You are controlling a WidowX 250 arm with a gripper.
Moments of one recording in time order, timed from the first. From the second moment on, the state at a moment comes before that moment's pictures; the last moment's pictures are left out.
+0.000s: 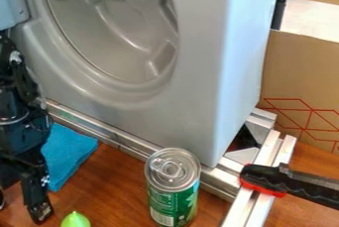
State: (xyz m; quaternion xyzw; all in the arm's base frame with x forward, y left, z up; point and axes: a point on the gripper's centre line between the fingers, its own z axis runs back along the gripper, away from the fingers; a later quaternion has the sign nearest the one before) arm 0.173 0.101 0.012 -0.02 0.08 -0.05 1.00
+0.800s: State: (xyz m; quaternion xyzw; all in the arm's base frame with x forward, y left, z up) arm 0.186 0.077 -0.009 -0.04 0.10 -0.06 0.99
